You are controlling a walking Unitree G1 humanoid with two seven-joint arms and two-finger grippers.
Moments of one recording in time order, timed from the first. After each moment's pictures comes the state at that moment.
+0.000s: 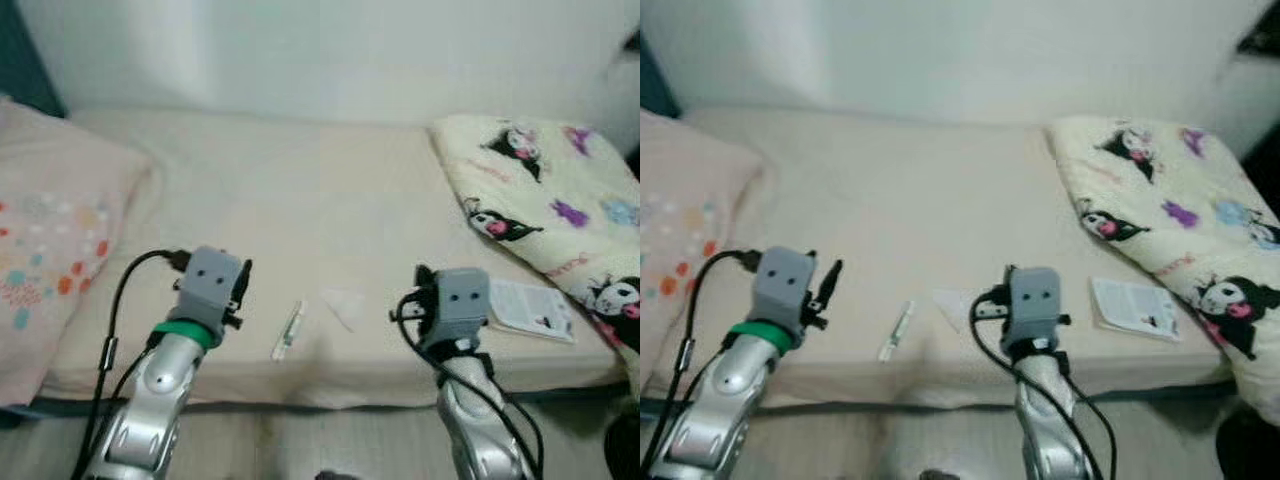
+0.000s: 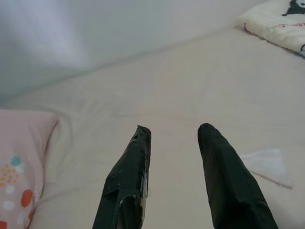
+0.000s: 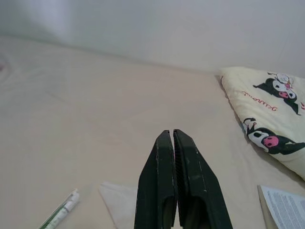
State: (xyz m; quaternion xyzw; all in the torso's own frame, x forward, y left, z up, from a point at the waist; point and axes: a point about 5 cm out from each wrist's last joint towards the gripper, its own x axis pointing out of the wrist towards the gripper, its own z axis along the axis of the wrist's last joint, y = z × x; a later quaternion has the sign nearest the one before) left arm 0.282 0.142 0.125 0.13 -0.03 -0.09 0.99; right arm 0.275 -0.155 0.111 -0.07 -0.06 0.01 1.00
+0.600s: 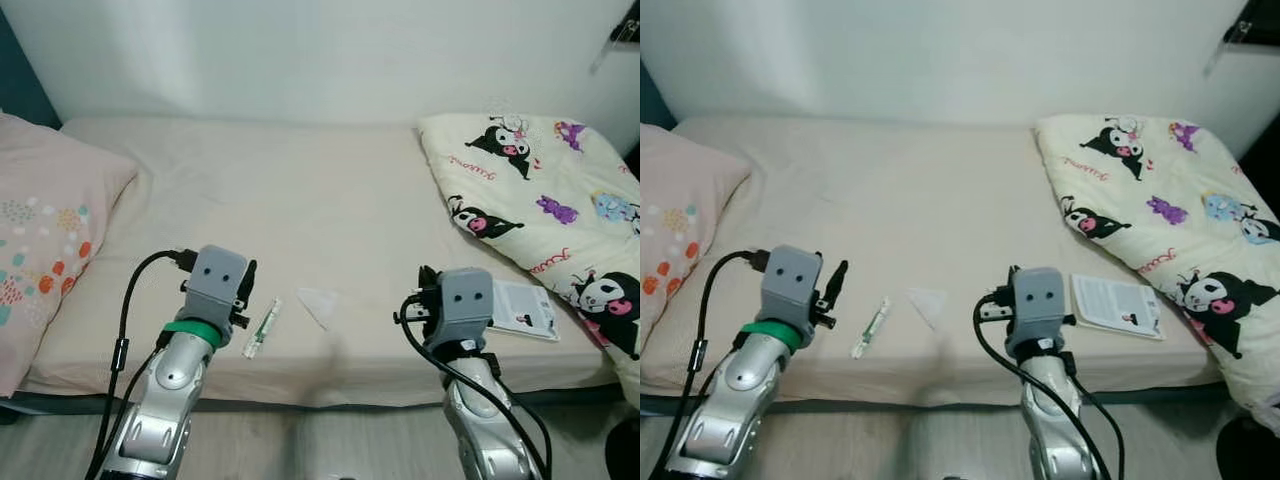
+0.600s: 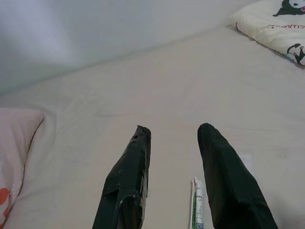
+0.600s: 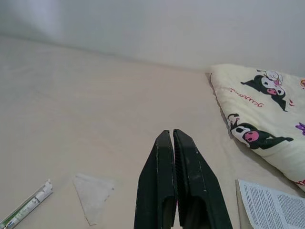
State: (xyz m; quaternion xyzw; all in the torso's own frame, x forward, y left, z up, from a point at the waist) left arm 0.287 0.140 0.123 0.12 -0.01 -0.09 0.99; right arm 0.275 -0.155 0.109 -0.07 -0.05 0.01 1.00
